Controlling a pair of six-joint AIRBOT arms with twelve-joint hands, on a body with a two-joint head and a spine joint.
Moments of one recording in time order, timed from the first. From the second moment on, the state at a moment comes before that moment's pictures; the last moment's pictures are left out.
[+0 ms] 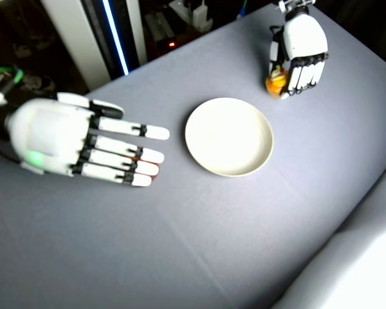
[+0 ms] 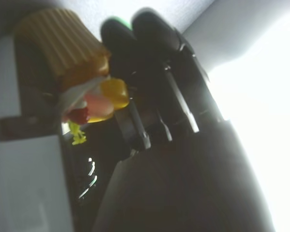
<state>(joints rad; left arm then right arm) 0.83 -1.02 1.11 -0.45 -0.78 1.26 -1.13 -0.90 1.18 0.00 1.21 -0.42</state>
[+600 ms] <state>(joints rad) 0.92 -0.87 0.92 -0.39 -0.97 1.26 -0.95 -0.94 1.28 -0.23 0.93 -0.38</state>
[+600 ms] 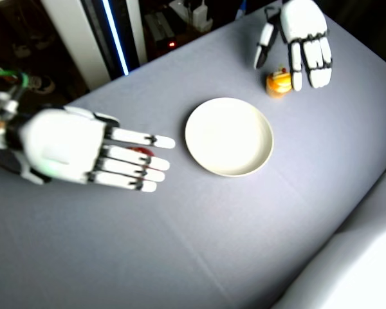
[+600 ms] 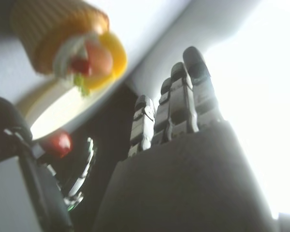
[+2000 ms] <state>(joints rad) 0.94 -0.83 0.86 -0.30 -1.19 1.18 -0.47 -1.34 1.52 -0.62 0.56 -0.35</state>
